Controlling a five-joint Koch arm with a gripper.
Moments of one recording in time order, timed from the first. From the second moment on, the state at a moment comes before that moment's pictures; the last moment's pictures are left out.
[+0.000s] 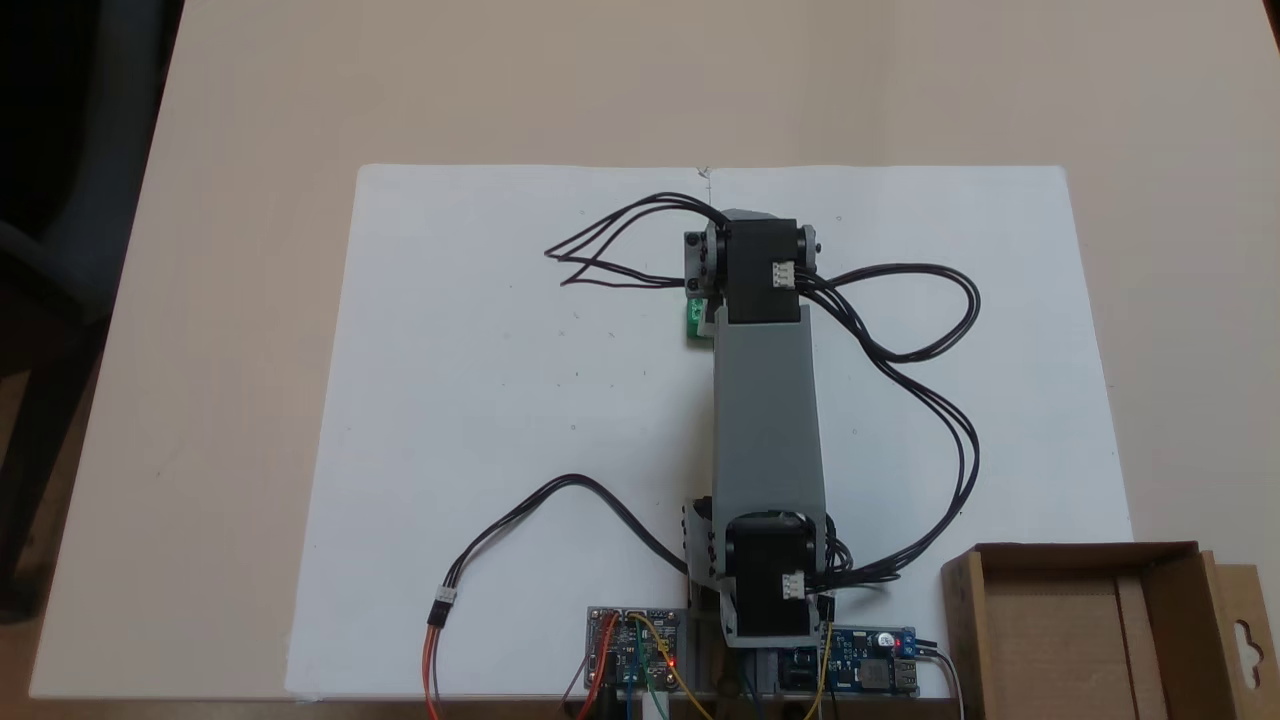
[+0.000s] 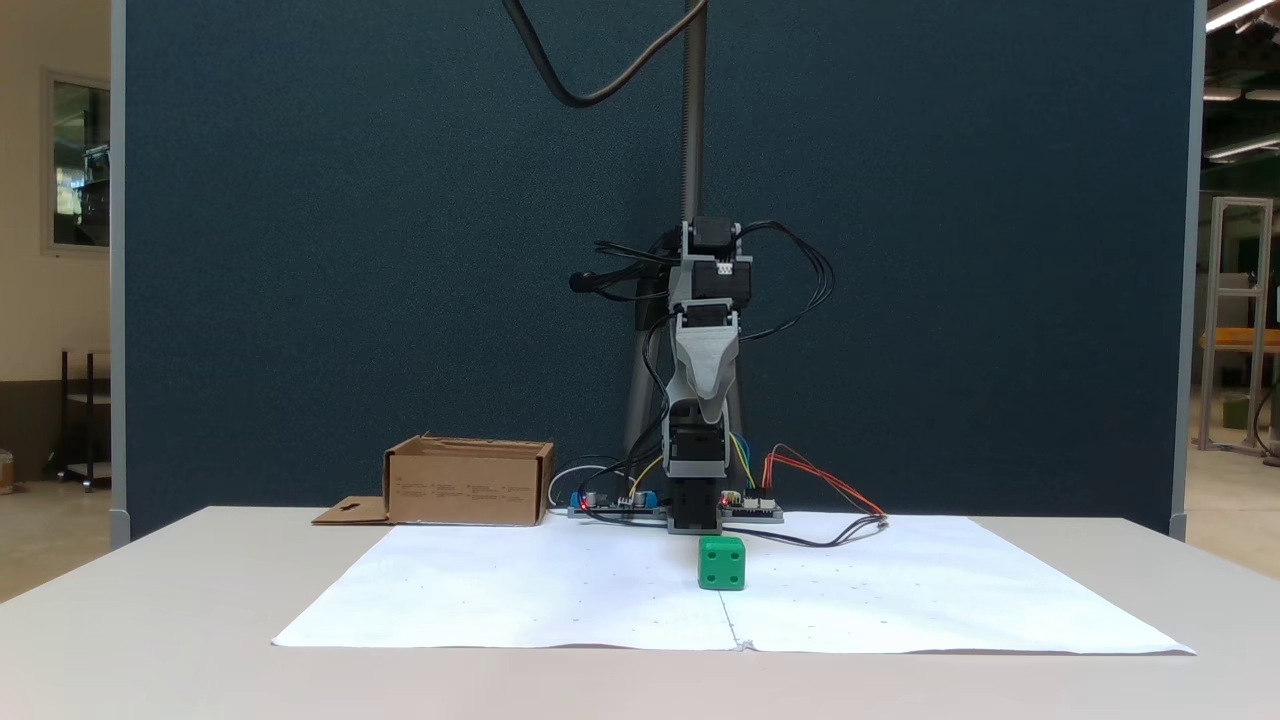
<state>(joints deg) -2.4 111.5 65.7 90.4 8.3</state>
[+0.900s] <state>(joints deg) -2.4 98.7 65.6 84.5 8.3</state>
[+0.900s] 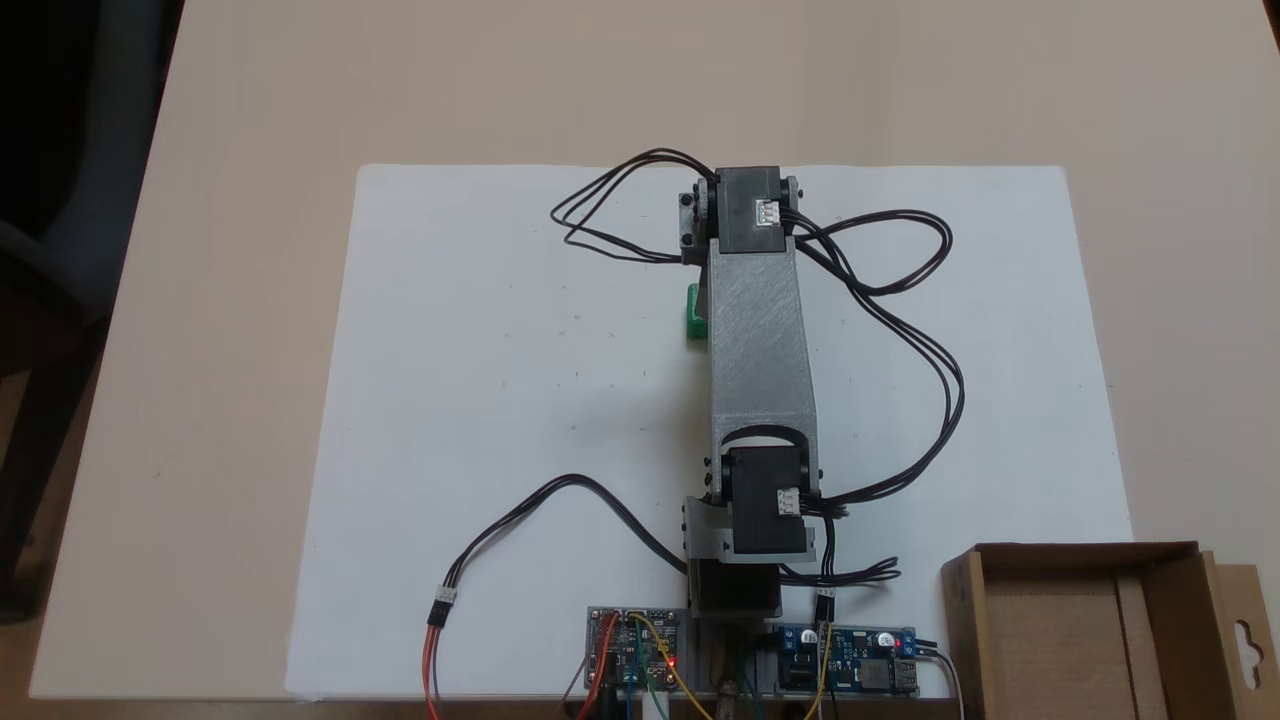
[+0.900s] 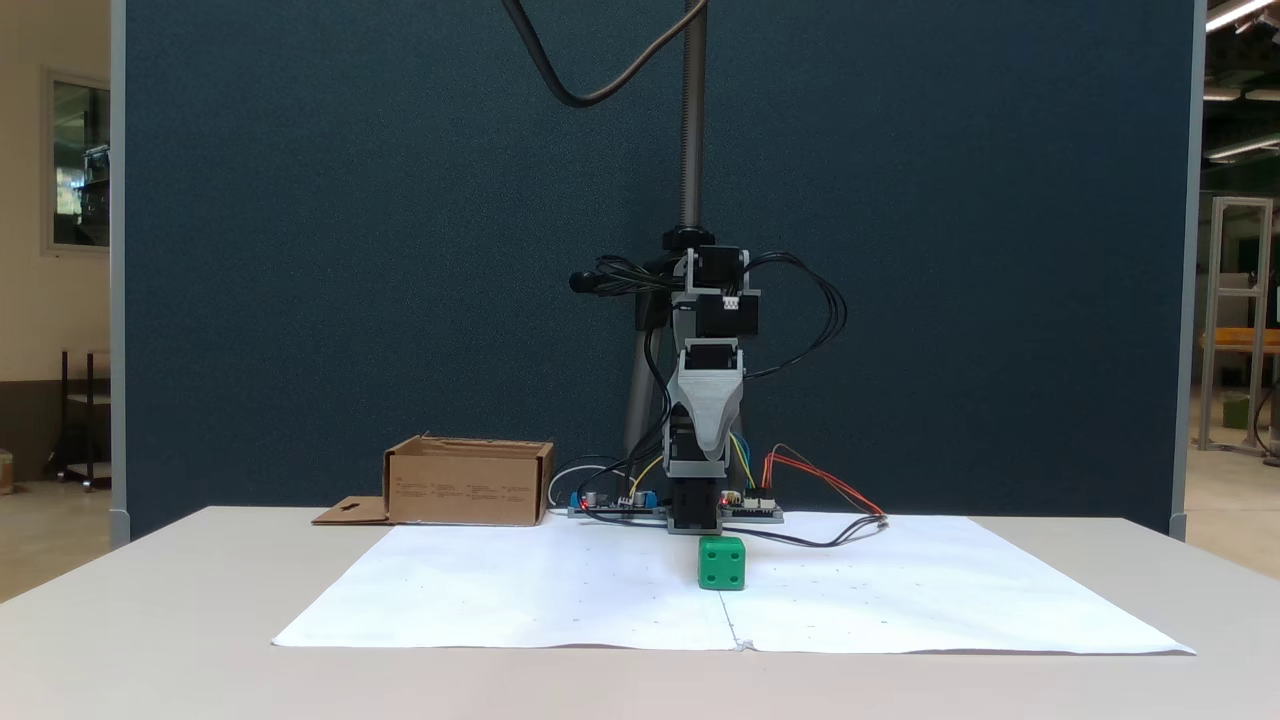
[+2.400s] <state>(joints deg) -3.3 91.8 80.5 67.0 8.3</state>
